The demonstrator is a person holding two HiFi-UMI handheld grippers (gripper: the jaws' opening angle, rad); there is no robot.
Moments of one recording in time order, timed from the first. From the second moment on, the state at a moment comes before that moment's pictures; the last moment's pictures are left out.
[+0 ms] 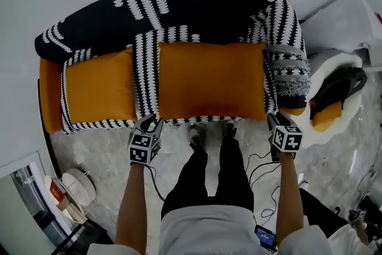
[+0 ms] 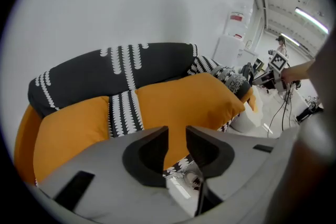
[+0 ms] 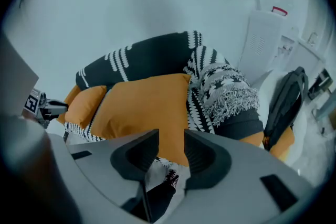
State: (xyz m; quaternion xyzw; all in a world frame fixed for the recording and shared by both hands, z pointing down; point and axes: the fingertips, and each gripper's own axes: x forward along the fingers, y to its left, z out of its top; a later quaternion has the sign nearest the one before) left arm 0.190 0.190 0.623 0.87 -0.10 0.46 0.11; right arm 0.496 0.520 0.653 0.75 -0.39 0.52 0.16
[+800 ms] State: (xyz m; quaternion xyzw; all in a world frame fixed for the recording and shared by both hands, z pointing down) left arm 0.128 0.182 0.801 0.80 -0.13 0.54 0.24; right arm 0.477 0.561 0.804 0.71 -0.39 0.56 0.20
